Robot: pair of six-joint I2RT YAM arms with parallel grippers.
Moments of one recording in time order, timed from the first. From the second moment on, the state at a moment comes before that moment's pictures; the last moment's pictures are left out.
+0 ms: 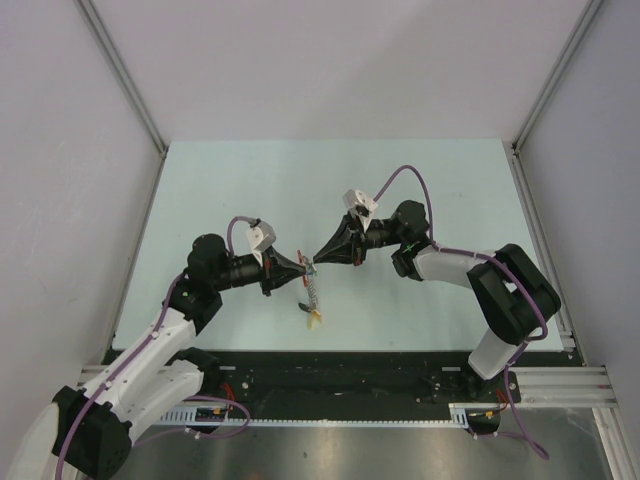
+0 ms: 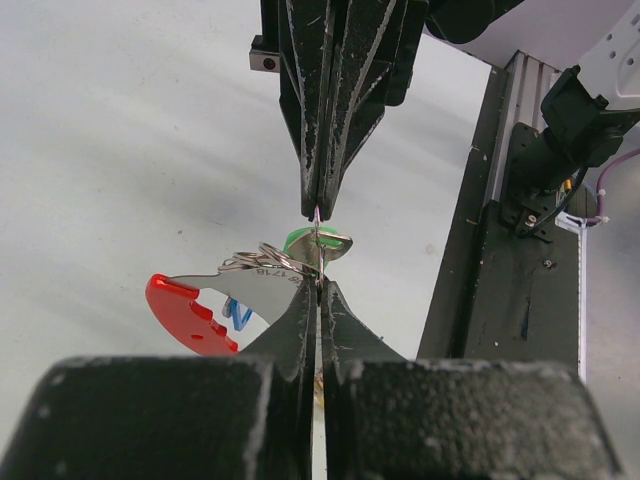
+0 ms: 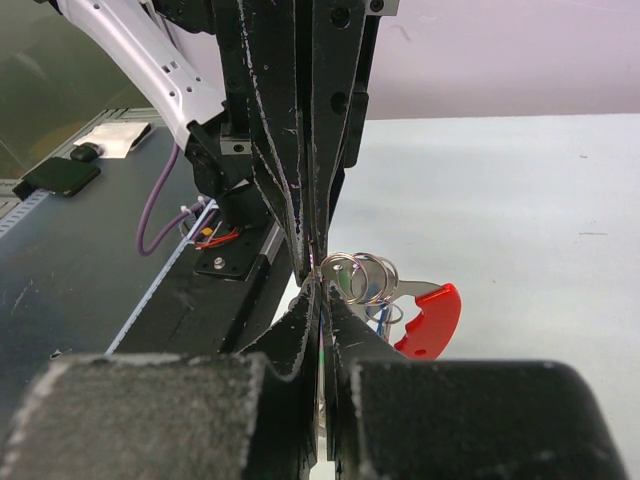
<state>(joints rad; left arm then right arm) -0.42 0.82 0.51 0.10 0.79 -0.08 0.60 1.68 0.84 1.13 -1.21 0.41</state>
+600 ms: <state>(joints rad) -0.42 0.82 0.51 0.10 0.78 -0.08 0.60 1.66 0.84 1.13 -1.21 0.41</state>
